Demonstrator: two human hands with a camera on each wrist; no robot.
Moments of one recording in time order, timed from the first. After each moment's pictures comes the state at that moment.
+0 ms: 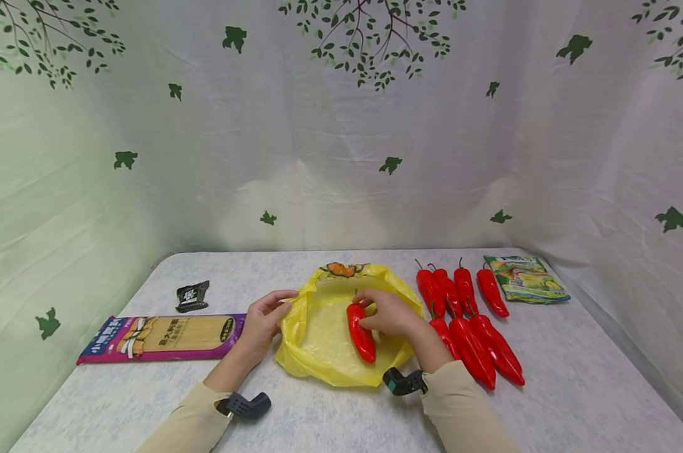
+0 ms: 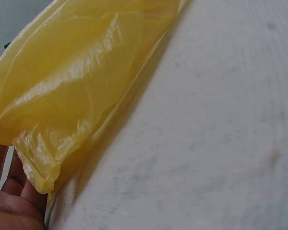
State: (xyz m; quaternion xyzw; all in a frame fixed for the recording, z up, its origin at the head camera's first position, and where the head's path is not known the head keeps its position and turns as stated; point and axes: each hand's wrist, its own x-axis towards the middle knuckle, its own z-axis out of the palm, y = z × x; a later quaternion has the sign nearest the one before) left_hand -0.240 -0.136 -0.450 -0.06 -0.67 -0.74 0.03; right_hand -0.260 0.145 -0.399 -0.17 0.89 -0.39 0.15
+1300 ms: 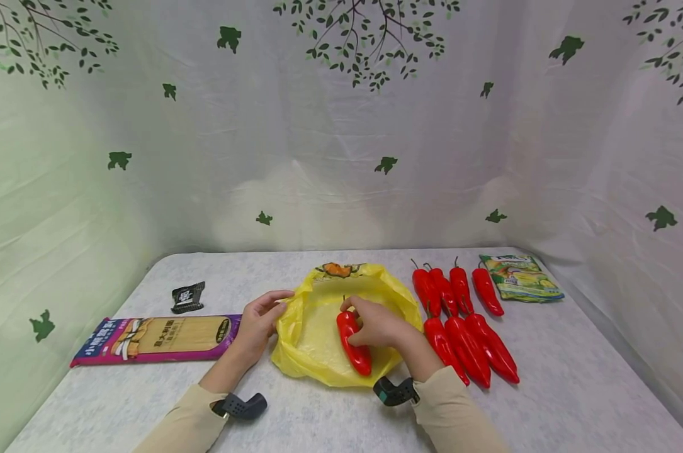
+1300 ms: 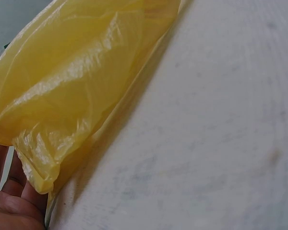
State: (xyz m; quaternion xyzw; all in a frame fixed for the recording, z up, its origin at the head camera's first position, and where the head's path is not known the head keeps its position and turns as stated) left_hand -0.241 -0.138 -0.452 -0.07 -0.68 -0.73 0.02; right_hand -0.242 0.129 -0.396 -0.17 0.90 -0.35 0.19
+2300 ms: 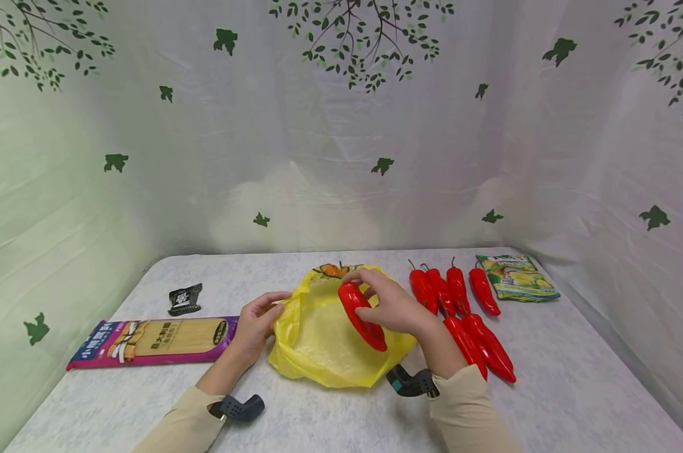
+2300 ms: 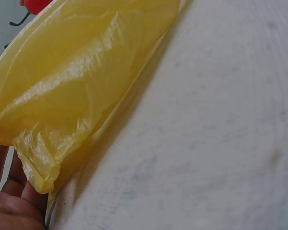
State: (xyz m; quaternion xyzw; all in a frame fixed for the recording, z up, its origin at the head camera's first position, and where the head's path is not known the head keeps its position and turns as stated) left_hand -0.242 -0.139 -0.452 -0.07 -0.68 -0.73 0.02; right_hand -0.236 0.160 -0.350 -0.25 0.86 -0.44 0.10
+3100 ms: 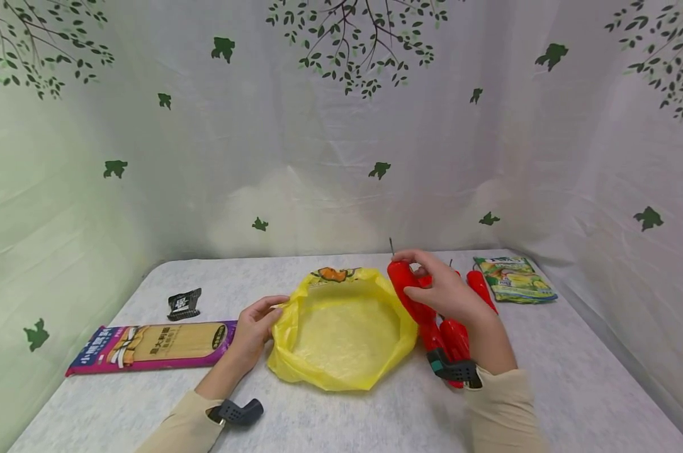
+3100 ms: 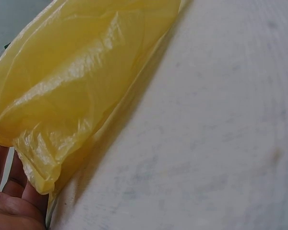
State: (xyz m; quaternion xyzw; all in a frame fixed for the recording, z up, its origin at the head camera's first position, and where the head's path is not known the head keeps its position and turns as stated) left_hand -0.242 -0.140 -0.453 -0.07 -0.68 -0.73 0.02; right_hand -0.234 0.240 -0.321 -0.18 0.88 -0.44 0.04
